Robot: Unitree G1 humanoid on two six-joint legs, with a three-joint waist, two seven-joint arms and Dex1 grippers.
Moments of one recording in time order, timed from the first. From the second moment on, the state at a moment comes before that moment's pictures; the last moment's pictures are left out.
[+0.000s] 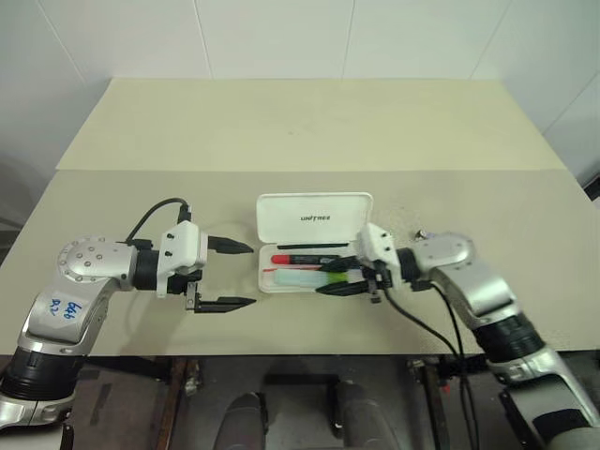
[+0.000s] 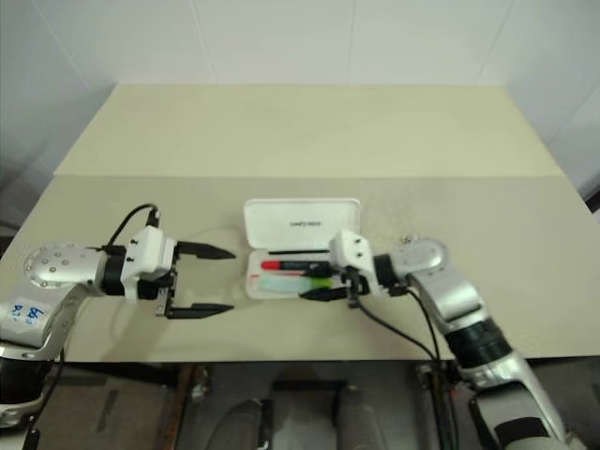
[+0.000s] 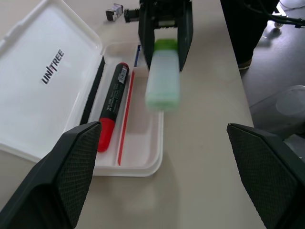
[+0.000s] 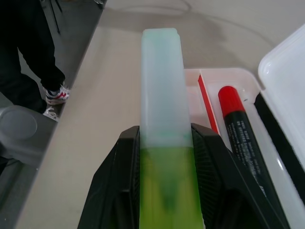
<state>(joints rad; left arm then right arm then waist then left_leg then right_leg) -0.30 0.83 0.04 -0.25 -0.42 0.31 -1.19 -0.62 -0.51 0.32 0.10 0.24 0.23 1.25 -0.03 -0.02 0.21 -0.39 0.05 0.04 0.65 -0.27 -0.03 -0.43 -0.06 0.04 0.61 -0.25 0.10</state>
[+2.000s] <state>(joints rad) -0.33 0.83 0.02 -0.25 -0.42 0.30 -1.17 -0.68 -0.43 0.31 0.12 0.18 0.23 1.19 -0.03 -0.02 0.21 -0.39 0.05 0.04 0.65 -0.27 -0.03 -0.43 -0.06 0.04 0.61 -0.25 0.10</state>
